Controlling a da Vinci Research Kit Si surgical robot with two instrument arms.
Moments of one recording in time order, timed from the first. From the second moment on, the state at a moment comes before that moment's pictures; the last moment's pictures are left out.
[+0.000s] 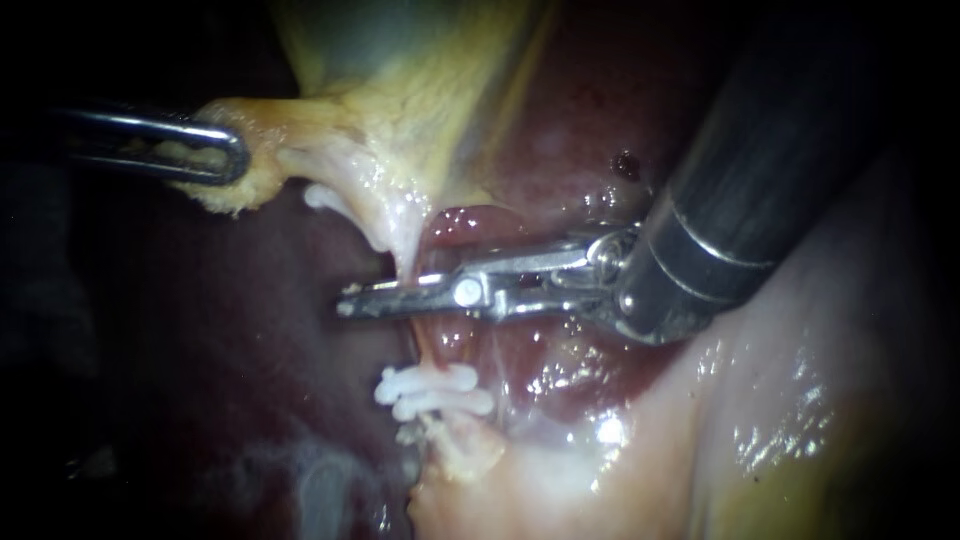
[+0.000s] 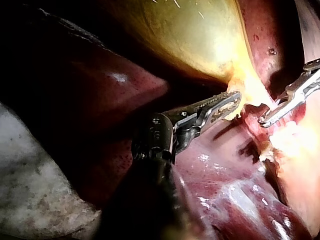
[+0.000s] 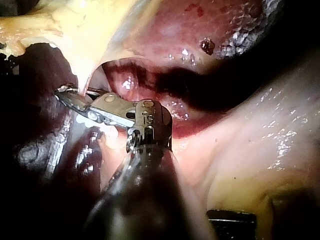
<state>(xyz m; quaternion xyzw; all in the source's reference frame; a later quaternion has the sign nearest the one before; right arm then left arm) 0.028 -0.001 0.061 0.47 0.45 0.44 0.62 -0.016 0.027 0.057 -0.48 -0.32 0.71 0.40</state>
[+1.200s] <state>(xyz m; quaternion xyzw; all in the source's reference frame) 0.027 -0.001 0.066 0.28 0.57 0.23 0.74 -0.016 0.026 0.058 -0.48 -0.32 0.71 0.40</state>
